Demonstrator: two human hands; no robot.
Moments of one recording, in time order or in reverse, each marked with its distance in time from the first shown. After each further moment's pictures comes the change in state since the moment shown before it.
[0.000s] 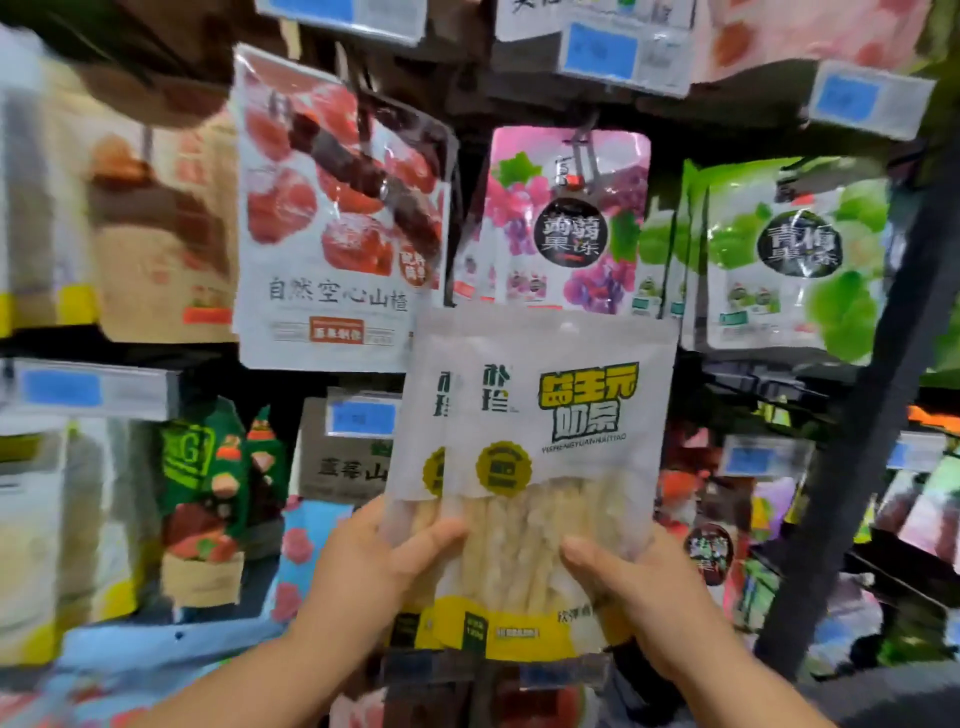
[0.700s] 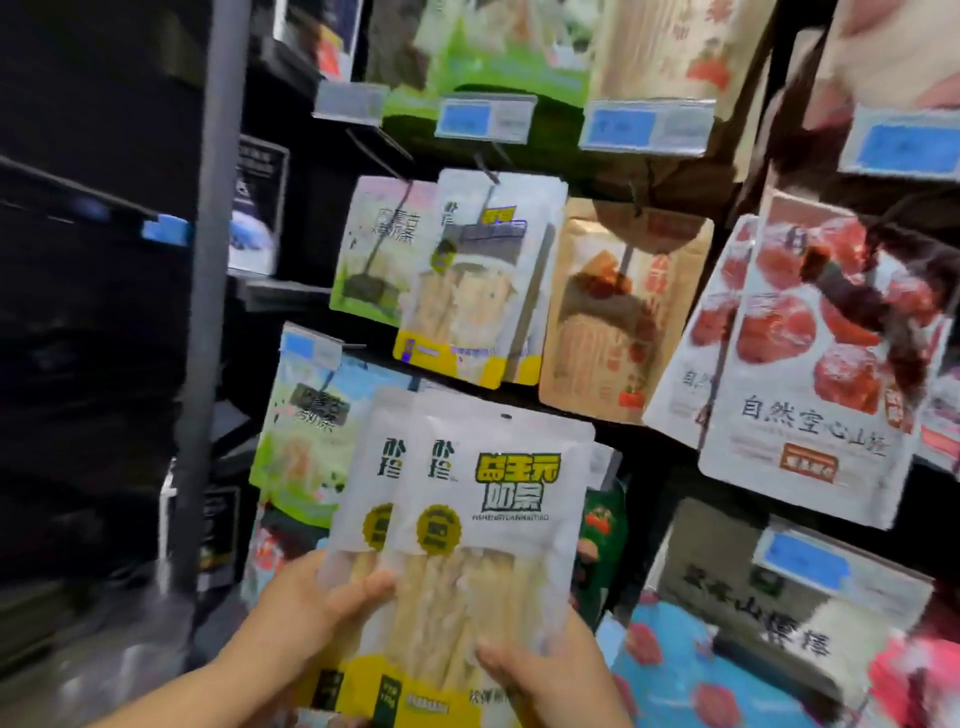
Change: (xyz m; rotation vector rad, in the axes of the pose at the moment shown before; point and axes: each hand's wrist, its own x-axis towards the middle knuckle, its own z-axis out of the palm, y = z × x) left_hand -0.085 -0.050 -0.327 0.303 0.505 -0.261; right_hand 0.012 -0.006 0.342 0.037 -0.691 -0.042
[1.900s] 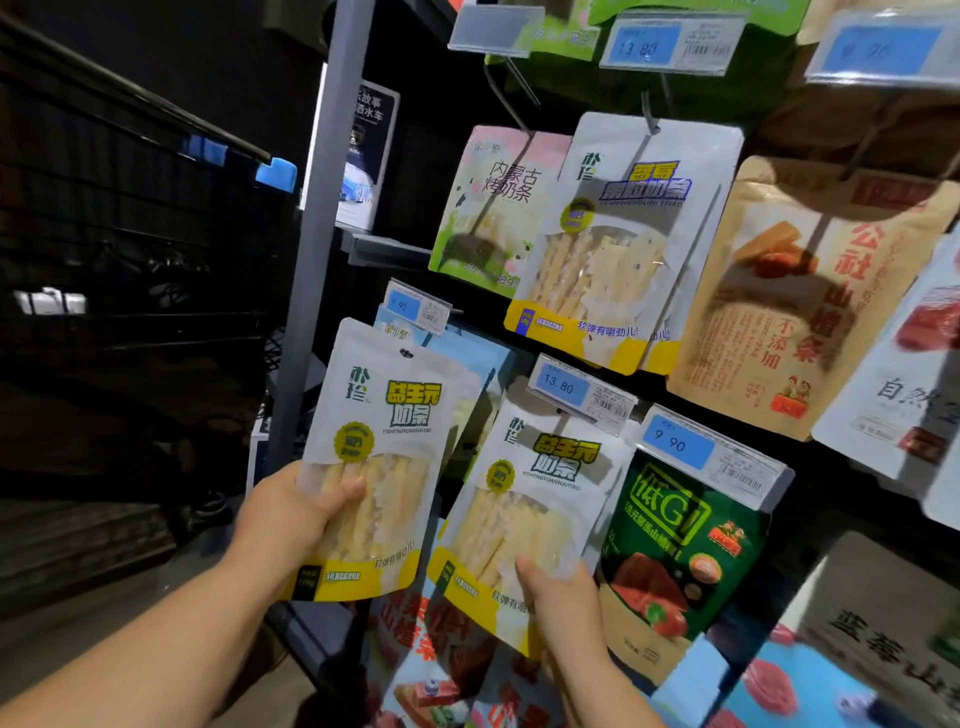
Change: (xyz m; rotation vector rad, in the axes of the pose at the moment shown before) left_hand 0.061 -0.076 -0.083 -0.141 0.478 -0.150; right_hand 0.111 0.055 0.087 -0.040 0.259 0.169
